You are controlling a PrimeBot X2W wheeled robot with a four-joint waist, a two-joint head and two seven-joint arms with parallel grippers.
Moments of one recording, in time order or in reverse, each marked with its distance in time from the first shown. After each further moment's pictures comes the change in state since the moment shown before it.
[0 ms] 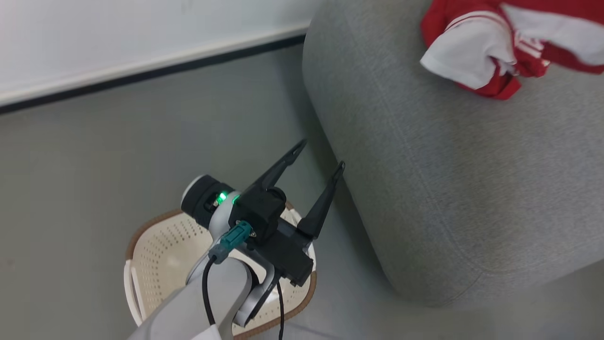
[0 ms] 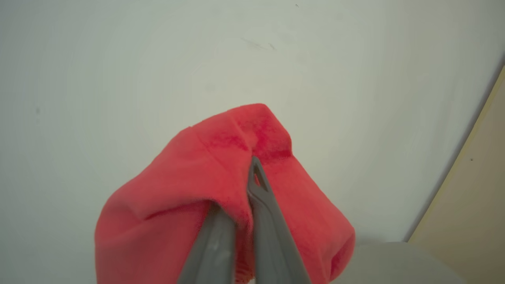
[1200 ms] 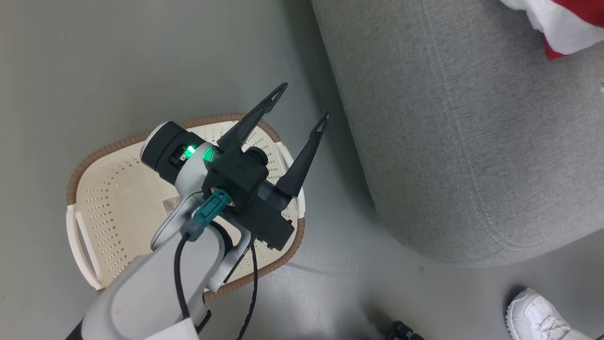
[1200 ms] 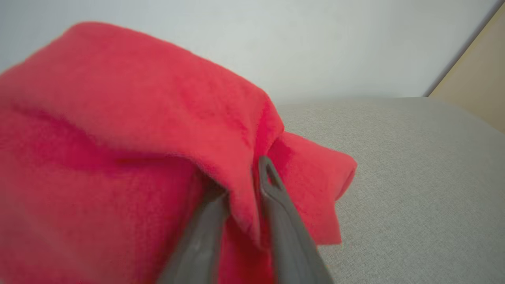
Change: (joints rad) left arm -0.123 0.107 0.025 -0.148 0.082 0.015 0.084; right arm -0.120 0.119 -0.044 0.414 0.083 -0.009 -0.087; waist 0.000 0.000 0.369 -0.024
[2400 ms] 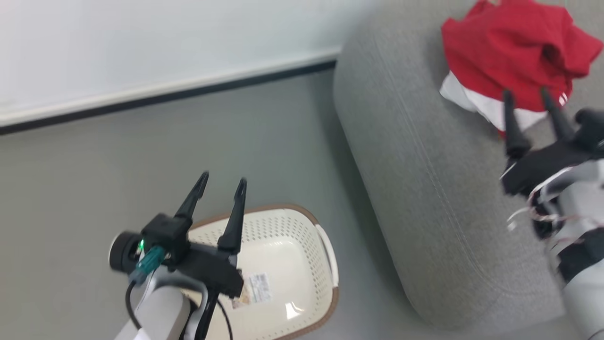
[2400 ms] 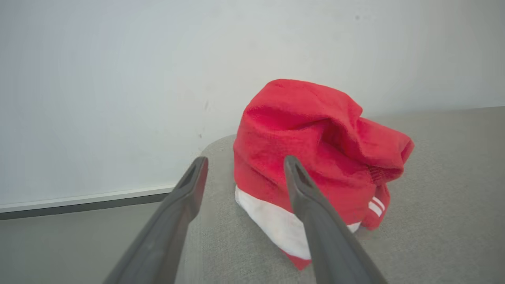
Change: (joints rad) left arm 0.276 -0.056 0.186 0.236 -0.159 0.037 -0.179; right arm 0.436 0.100 0.041 -0.205 -0.032 0.017 -0.014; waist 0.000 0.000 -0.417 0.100
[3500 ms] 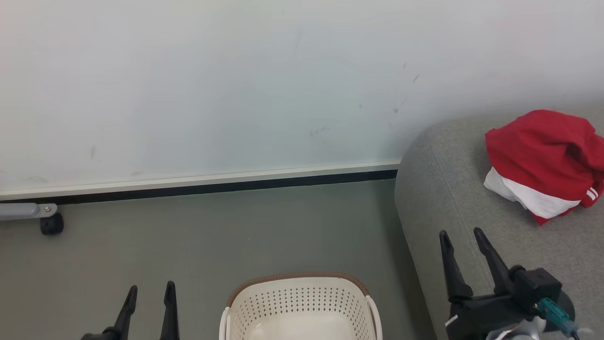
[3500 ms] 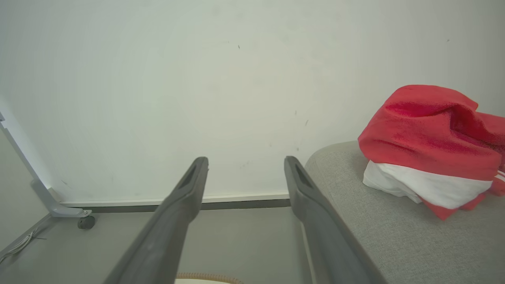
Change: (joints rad) left arm 0.506 0.007 0.302 -0.174 0.011 0.018 -0.010; right arm 0.664 0.150 0.018 -0.562 -0.054 -0.135 0.000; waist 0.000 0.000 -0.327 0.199
